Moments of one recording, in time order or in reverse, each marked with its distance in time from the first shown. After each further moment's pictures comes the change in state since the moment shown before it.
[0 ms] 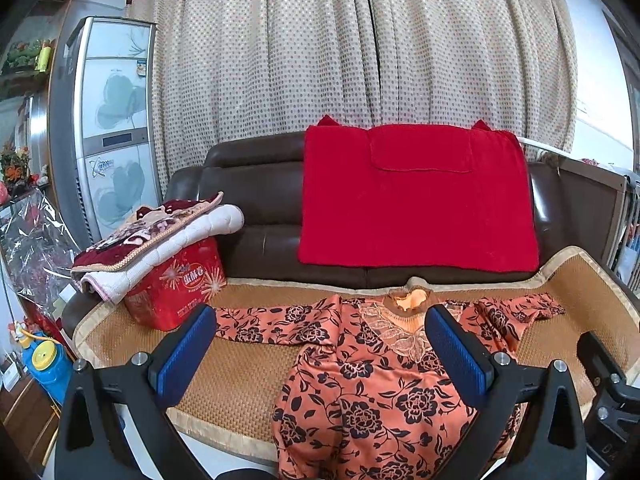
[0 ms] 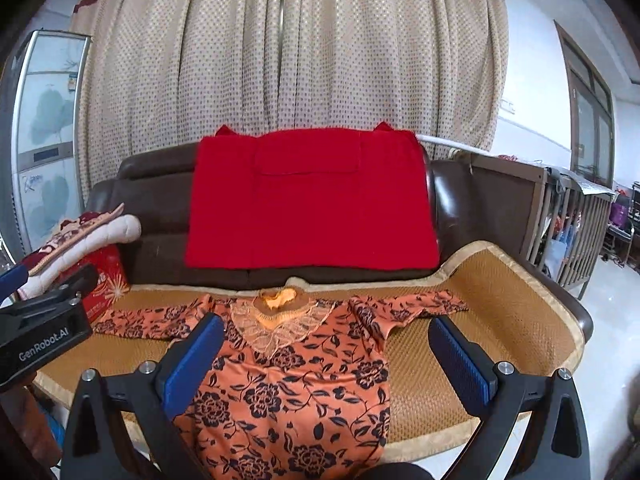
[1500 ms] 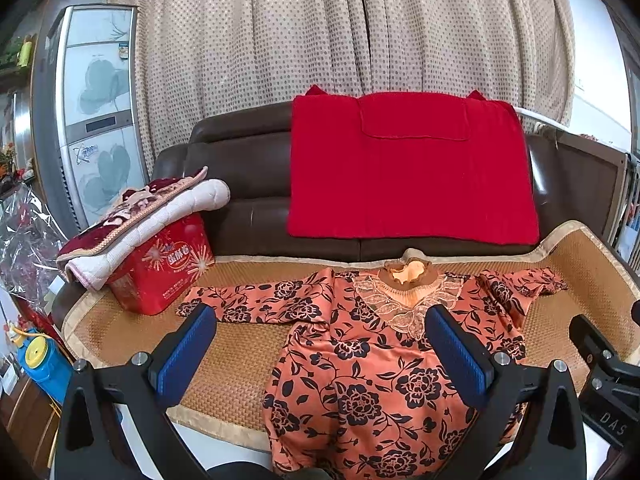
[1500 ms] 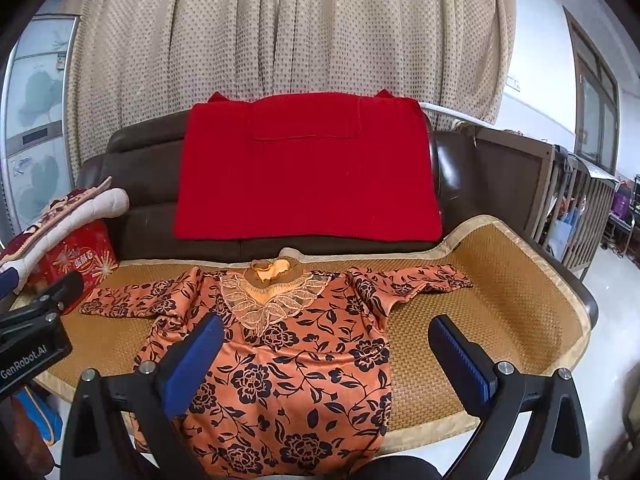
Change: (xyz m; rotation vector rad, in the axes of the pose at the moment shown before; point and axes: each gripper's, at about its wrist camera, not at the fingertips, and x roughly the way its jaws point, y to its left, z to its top) left arm 0.042 -0.010 -0.014 0.070 0.117 0.001; right arm 0.053 0.000 -0.017 -0.002 0.100 -0.023
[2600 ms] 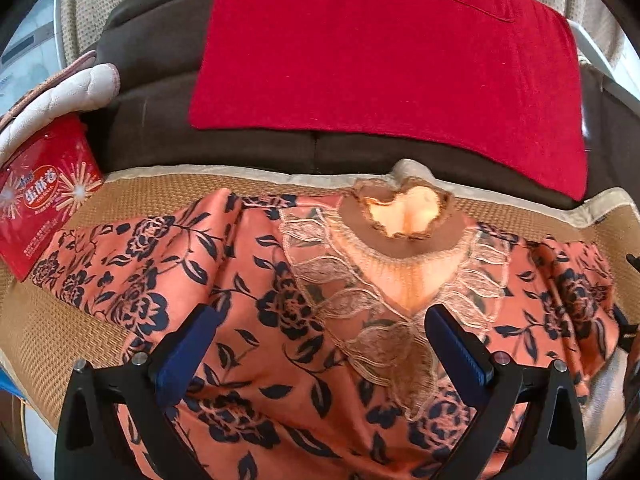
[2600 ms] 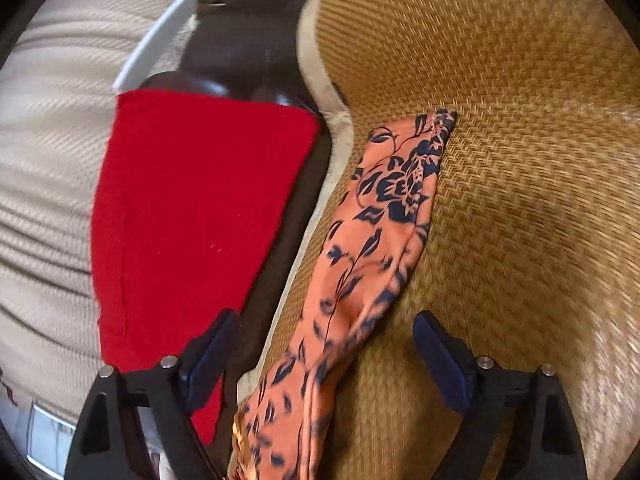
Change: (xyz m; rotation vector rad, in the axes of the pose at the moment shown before) left arm 0.317 -0.096 -0.022 -0.055 0.375 -0.087; right arm 0.412 -0.328 -0.062 1.168 0.182 0.239
